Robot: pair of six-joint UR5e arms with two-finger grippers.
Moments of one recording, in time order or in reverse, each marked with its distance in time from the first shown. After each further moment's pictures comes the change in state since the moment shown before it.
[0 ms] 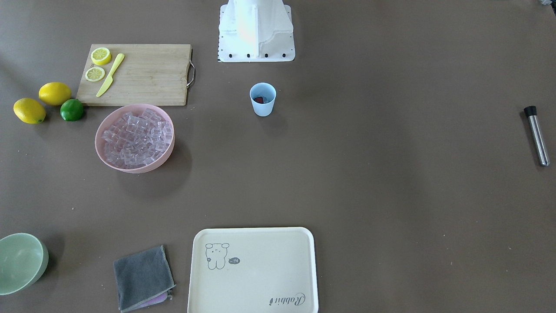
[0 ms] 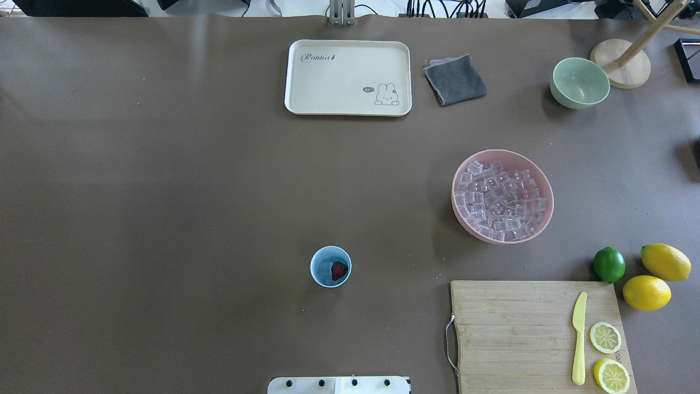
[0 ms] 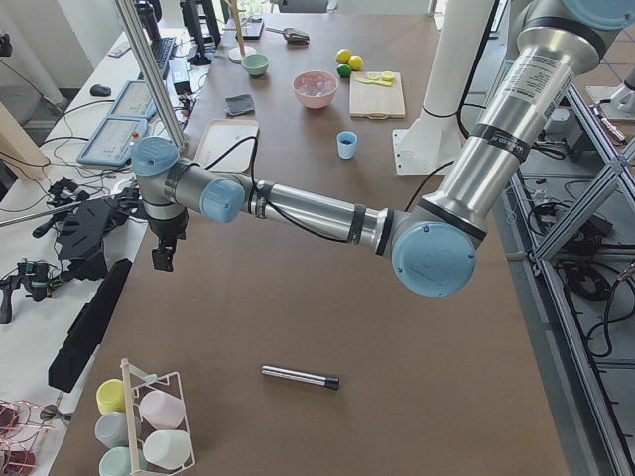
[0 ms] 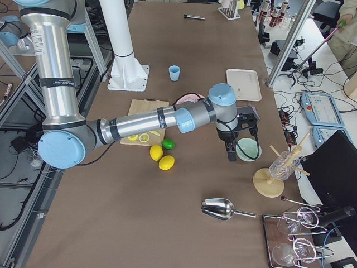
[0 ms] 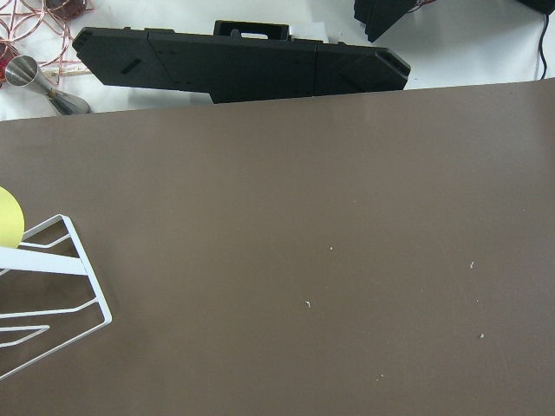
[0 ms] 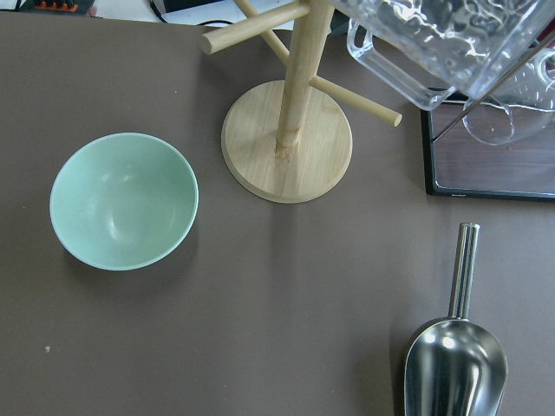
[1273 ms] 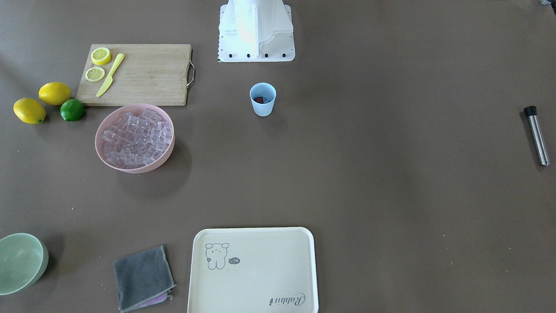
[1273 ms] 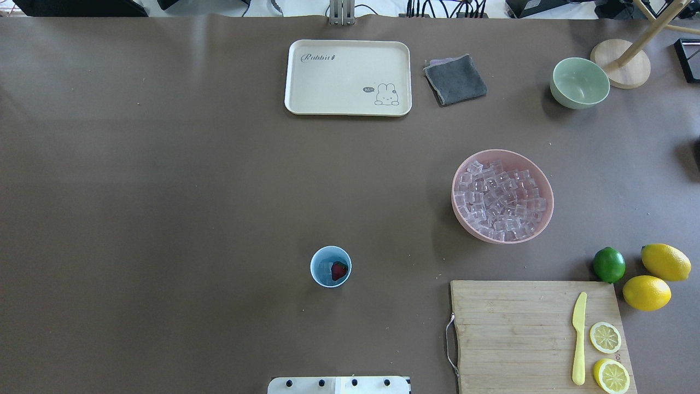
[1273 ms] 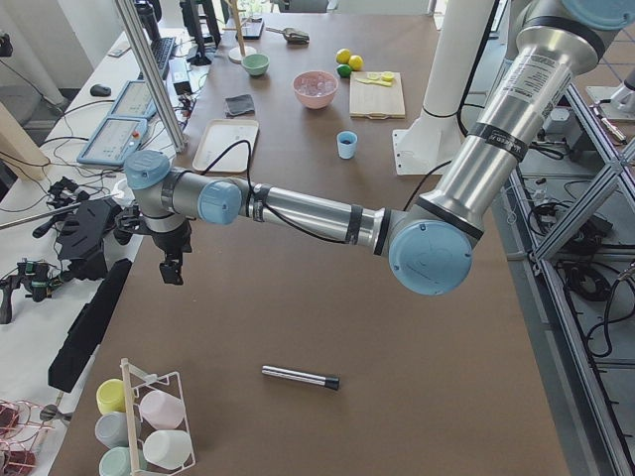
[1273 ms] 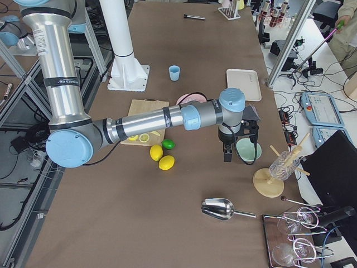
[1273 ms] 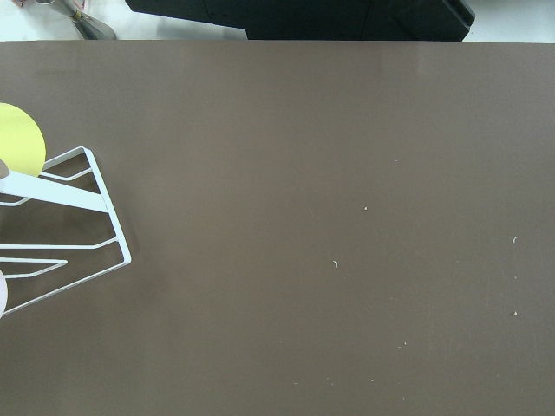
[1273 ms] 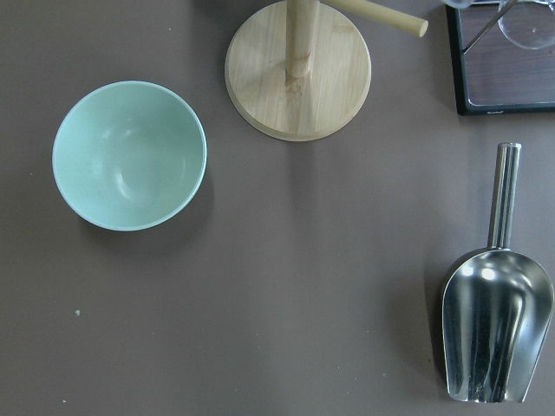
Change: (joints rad) left arm 0.005 -0.009 0.041 0.122 -0.001 0.002; right arm -0.001 0.035 -0.048 -0.123 0.092 -0.002
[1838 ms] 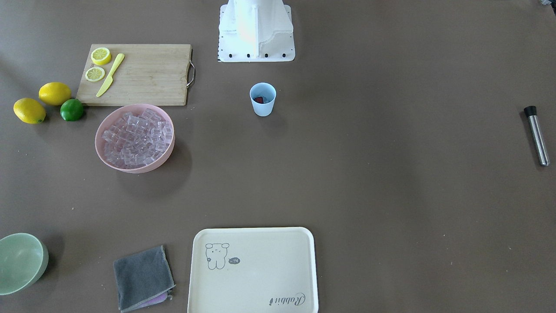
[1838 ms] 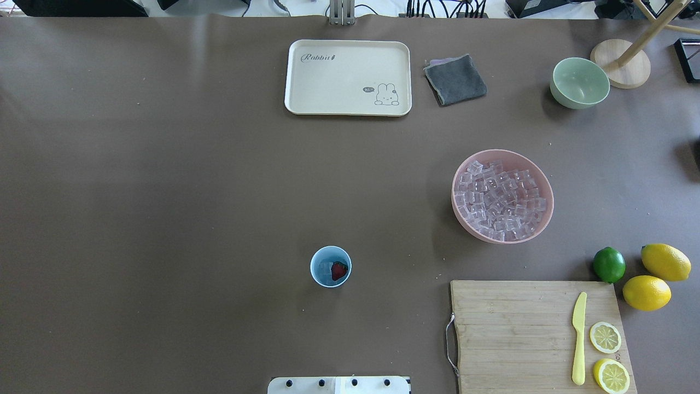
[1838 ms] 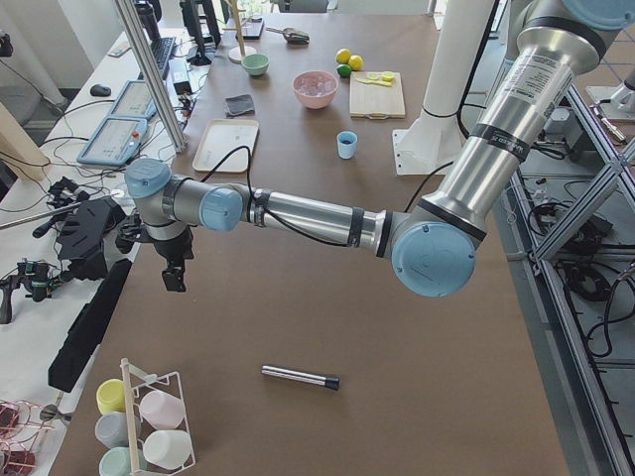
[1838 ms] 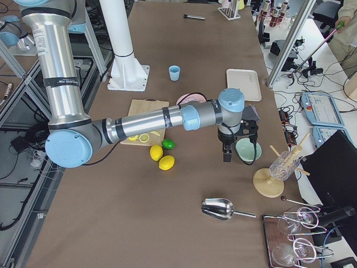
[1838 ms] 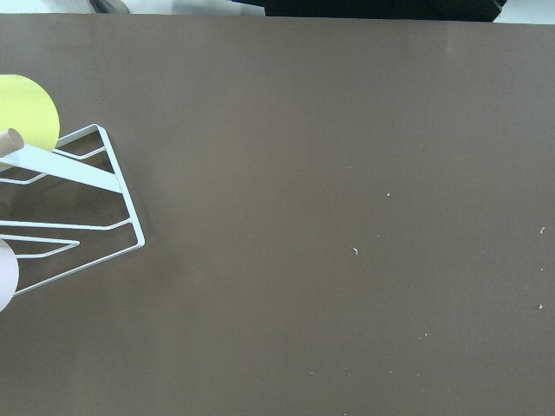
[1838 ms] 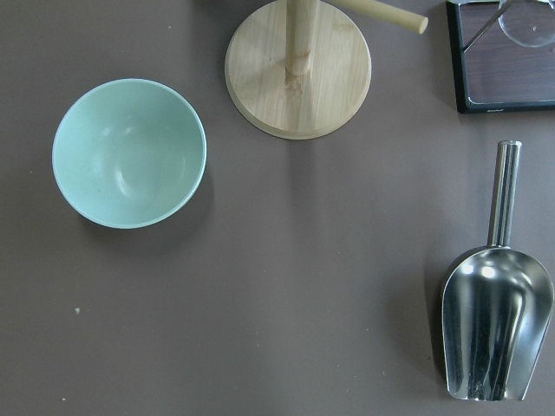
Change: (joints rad) left arm -0.004 0.008 0.012 0.000 0.000 0.000; right arm 0.000 -0.006 0.004 0.002 0.001 0.000
